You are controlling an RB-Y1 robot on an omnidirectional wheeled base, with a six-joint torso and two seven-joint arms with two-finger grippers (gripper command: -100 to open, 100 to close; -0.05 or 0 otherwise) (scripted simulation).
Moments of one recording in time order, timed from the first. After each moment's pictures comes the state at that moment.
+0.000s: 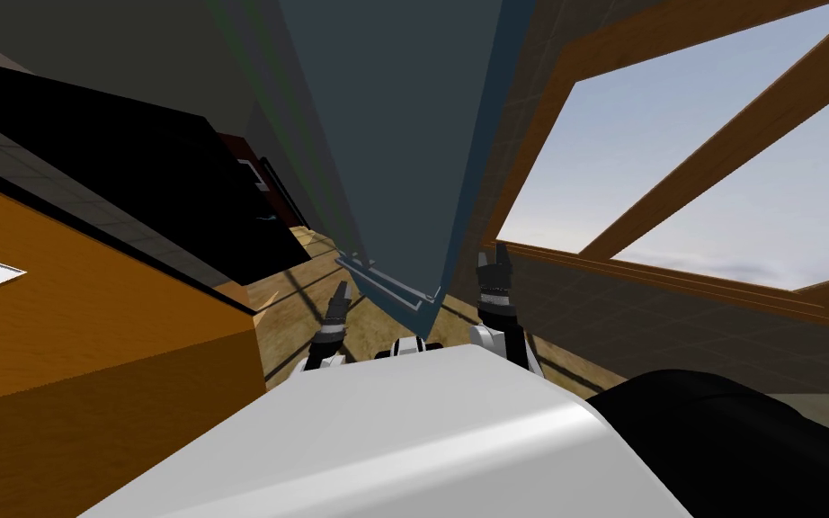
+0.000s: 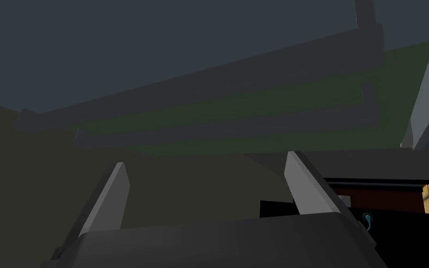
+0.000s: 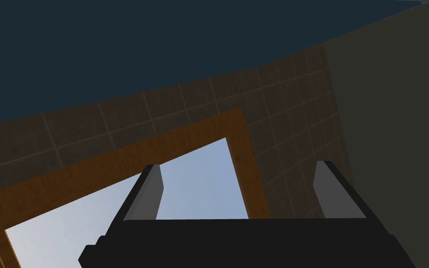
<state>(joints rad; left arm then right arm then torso) 0.41 0.19 -0.08 -1.80 -0.08 -0.69 -0.10 0.53 0.01 -0.03 -2.33 -0.07 -0.48 0.12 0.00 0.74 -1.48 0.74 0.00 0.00</state>
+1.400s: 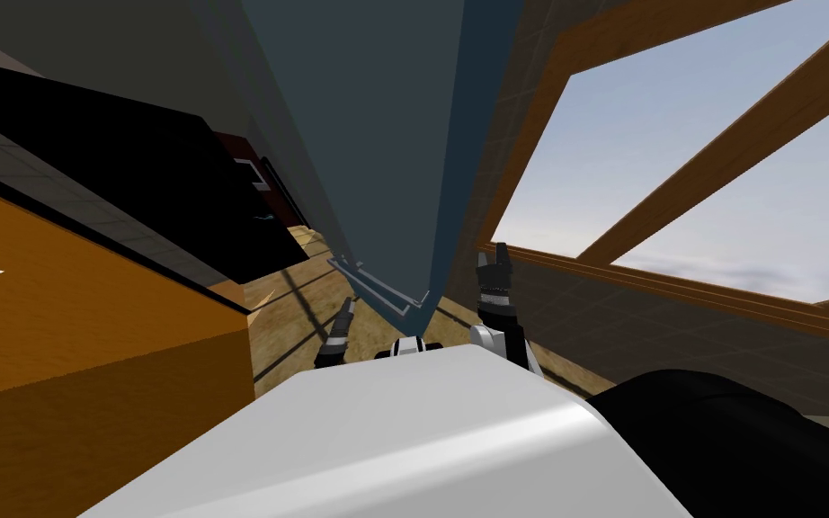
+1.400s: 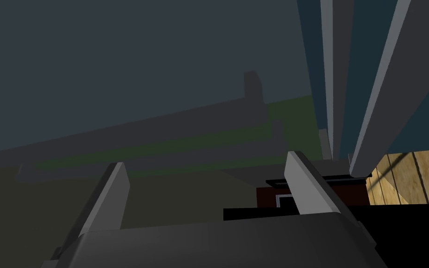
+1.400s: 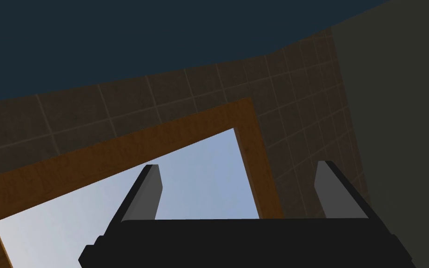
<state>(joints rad) 0.35 0.22 -0.08 -1.44 -0.05 -0.84 -0.09 0.53 0.01 -0.03 -2.33 -0.07 -0.48 0.12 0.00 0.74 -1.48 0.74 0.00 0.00</state>
